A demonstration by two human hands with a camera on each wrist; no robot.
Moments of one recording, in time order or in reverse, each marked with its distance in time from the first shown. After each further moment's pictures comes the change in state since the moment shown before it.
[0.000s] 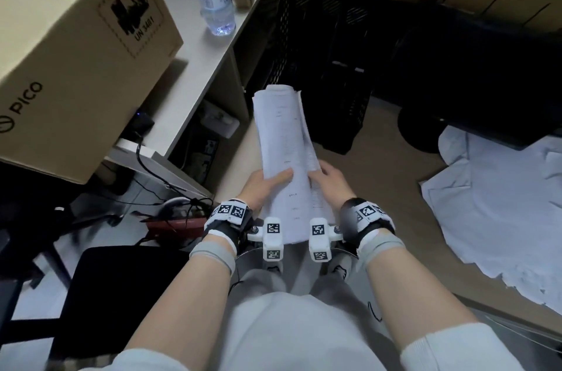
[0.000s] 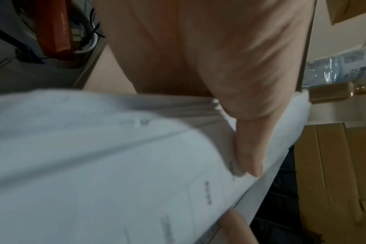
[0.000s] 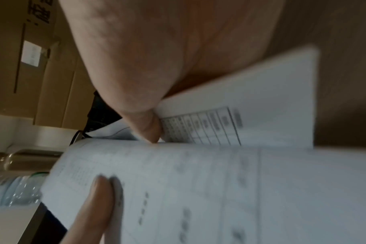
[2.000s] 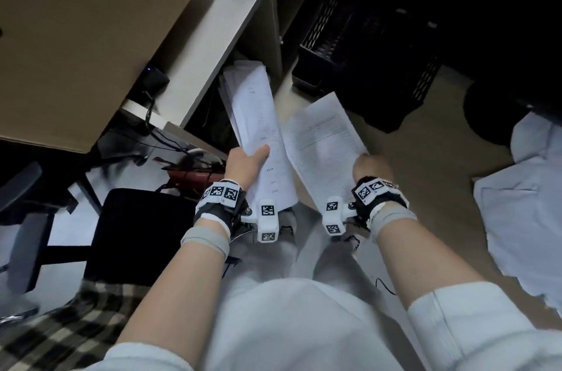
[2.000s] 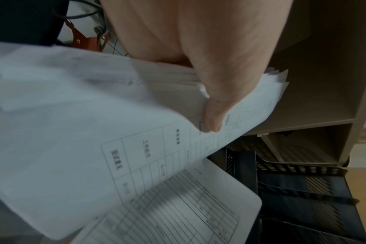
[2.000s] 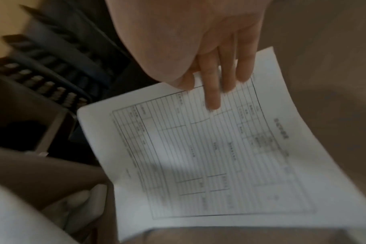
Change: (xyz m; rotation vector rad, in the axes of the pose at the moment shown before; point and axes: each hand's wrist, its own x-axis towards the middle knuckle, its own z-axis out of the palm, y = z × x) left_hand 0.033 -0.027 -0.083 0.251 0.519 -0.087; right_hand 0.067 0.036 0.013 -0.760 0.235 0.451
